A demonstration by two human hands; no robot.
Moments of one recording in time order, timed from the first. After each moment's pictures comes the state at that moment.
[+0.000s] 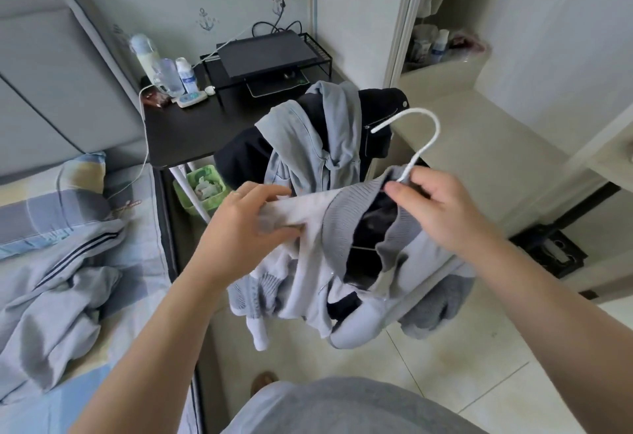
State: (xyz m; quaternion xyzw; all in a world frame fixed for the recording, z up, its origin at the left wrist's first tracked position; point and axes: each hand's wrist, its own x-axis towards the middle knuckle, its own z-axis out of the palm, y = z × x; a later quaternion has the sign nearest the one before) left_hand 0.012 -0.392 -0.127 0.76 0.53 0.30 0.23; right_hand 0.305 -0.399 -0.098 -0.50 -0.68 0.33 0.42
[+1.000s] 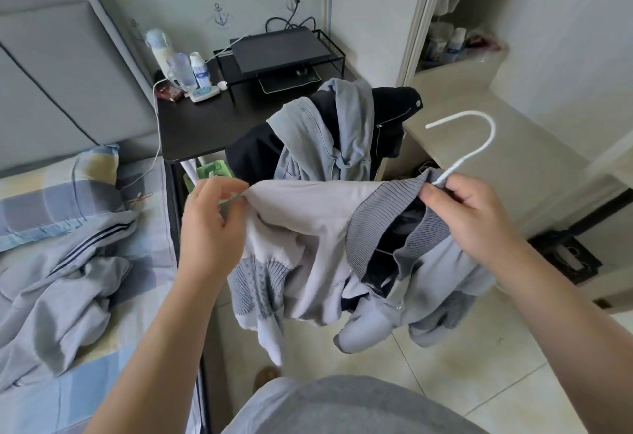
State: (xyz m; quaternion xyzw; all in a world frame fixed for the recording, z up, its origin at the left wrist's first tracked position) left_hand -0.011 -0.396 -0.140 0.63 0.59 0.47 0.18; right_hand 0.320 -0.405 -0.108 -0.50 -0.64 0.34 0.46
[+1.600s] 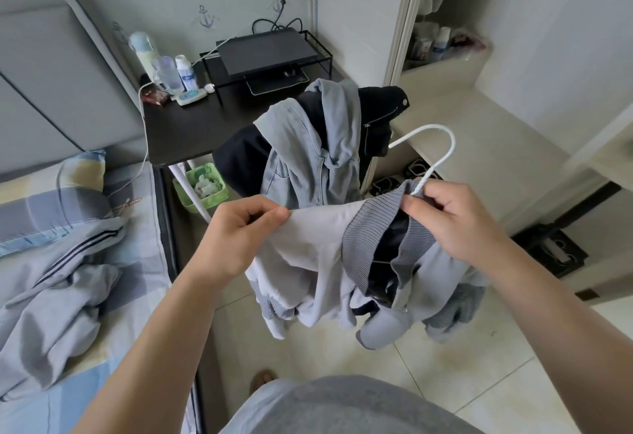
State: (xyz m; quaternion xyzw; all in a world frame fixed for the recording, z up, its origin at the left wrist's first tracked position) left_hand 0.021 -0.399 -0.127 0.60 0.49 0.42 0.47; right_hand 0.326 -0.409 -0.110 -0.51 -0.69 0.33 0.41
